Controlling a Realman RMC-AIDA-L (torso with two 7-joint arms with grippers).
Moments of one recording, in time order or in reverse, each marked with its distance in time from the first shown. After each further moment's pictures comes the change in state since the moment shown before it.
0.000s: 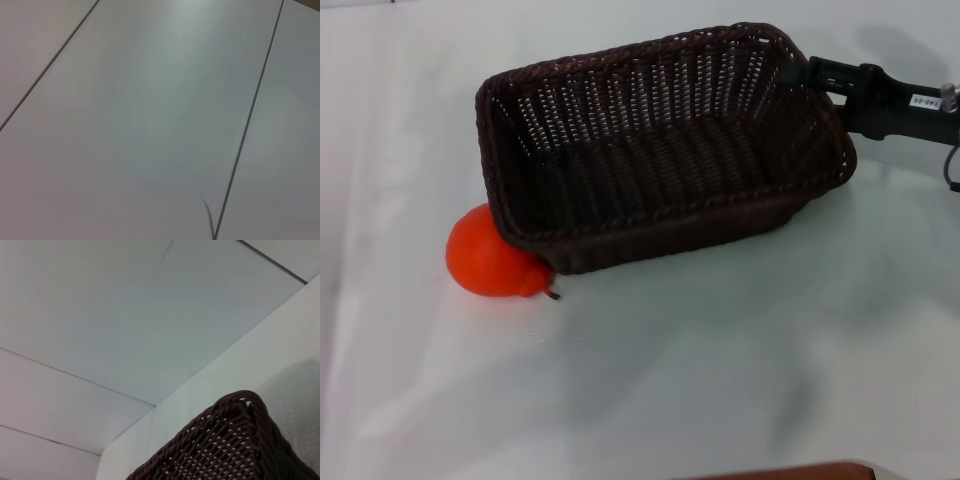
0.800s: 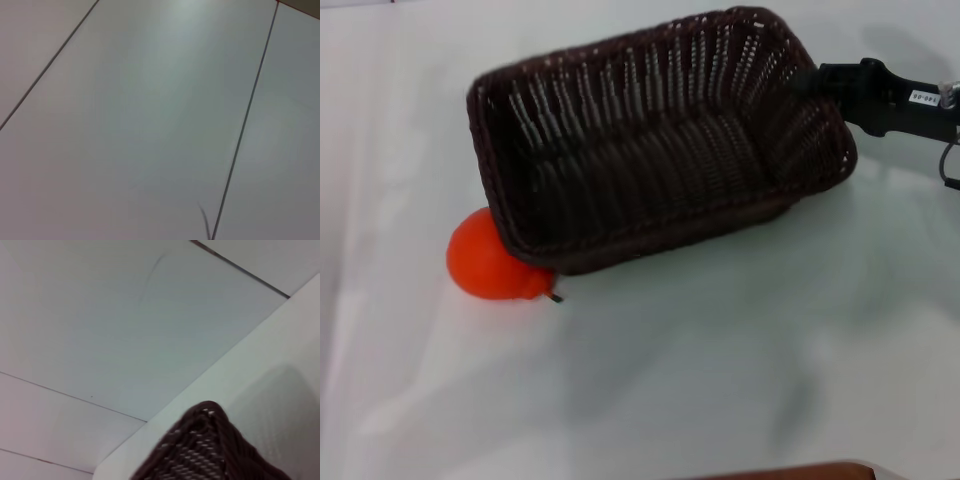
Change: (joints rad) left arm -0.001 0.005 0.000 -0.002 0.001 -0.015 0.001; right arm 0.001 0.014 0.024 0.002 0.002 -0.049 0.009
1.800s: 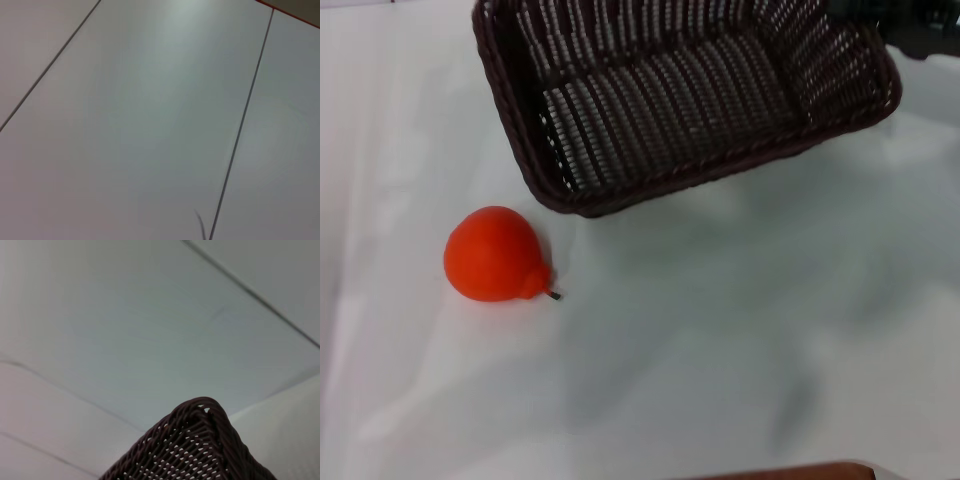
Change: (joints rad) left arm 0.007 0.000 0.003 0.005 0.000 -0.024 -0.001; right arm 0.052 -0.066 0.017 -0.087 0.007 0.086 0.006
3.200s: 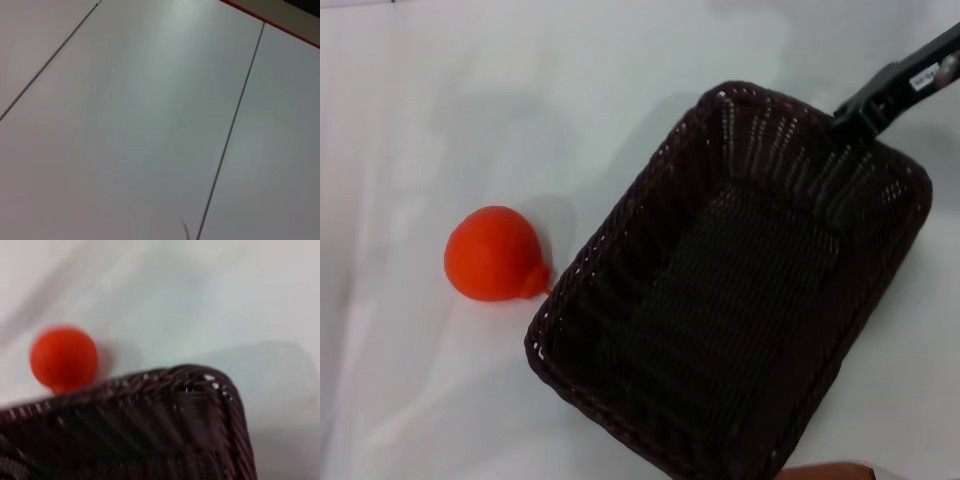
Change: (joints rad) left arm -0.002 -0.002 0.012 0.040 0.001 -0.063 0.000; right arm 0.220 -0.018 -0.423 -0.322 -0.503 0.288 -0.060
